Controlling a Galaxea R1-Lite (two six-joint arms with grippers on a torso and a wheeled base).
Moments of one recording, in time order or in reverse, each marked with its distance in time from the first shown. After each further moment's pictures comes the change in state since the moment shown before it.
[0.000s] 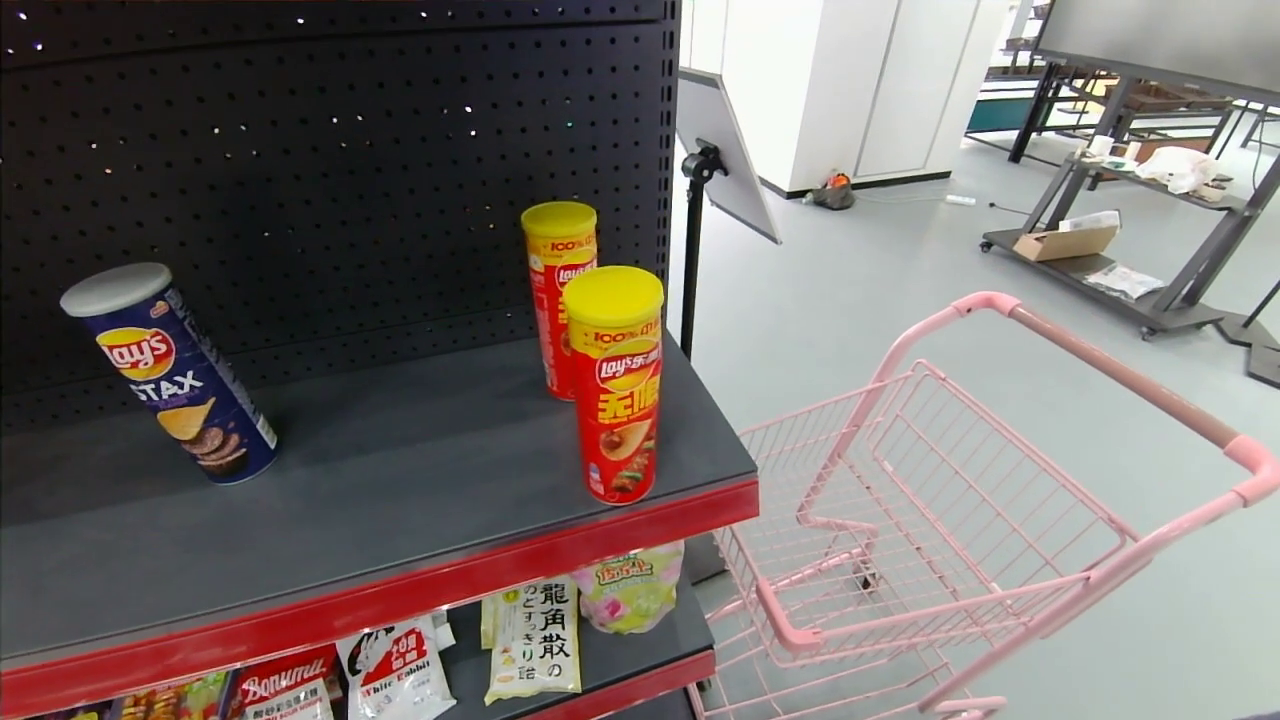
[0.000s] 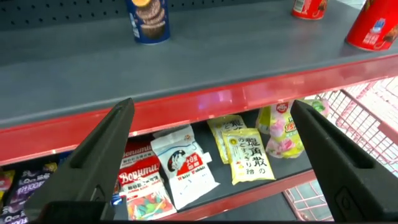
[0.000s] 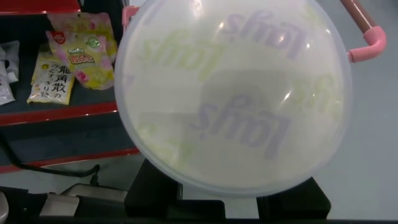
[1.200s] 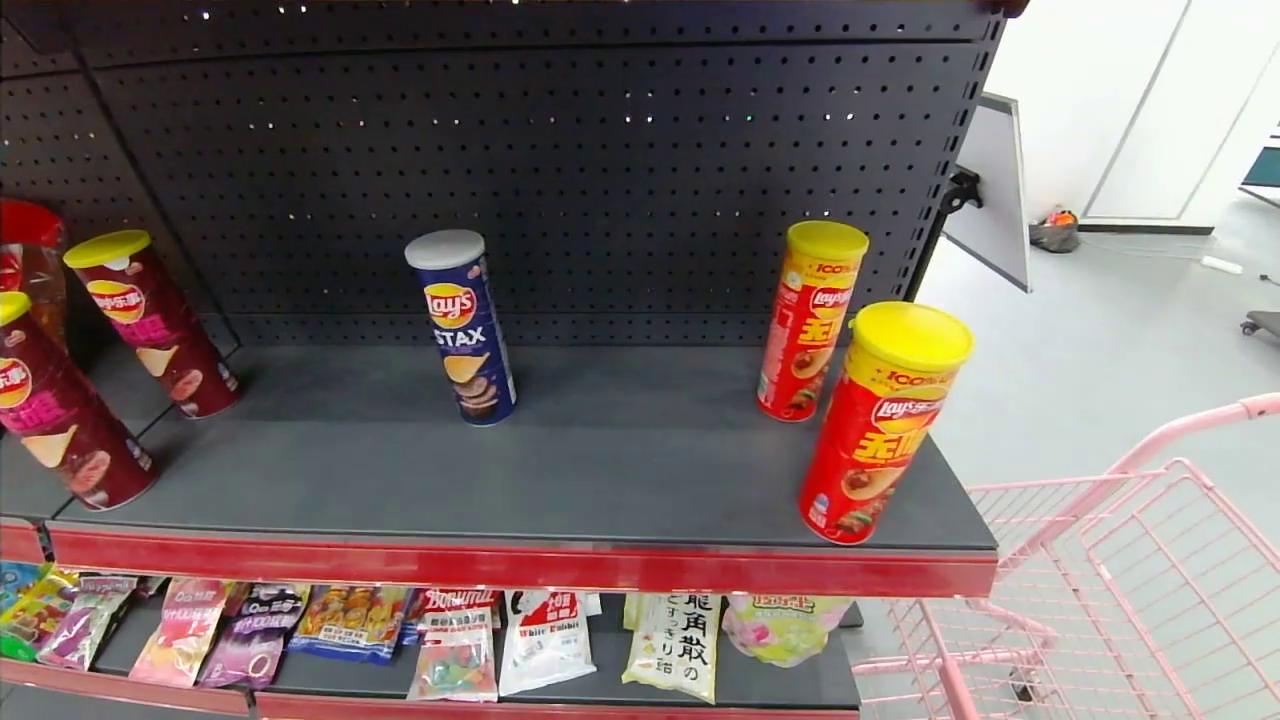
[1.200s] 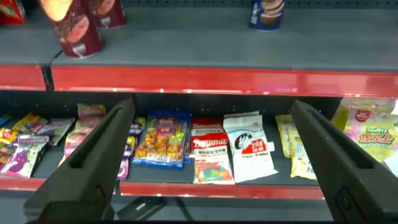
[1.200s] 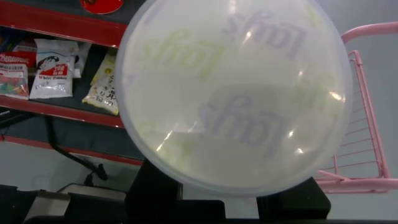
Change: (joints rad) left arm 0.000 0.000 0.000 0.000 0.001 -0.001; right arm 0.004 -0.045 0.041 -0.007 -0.004 -0.023
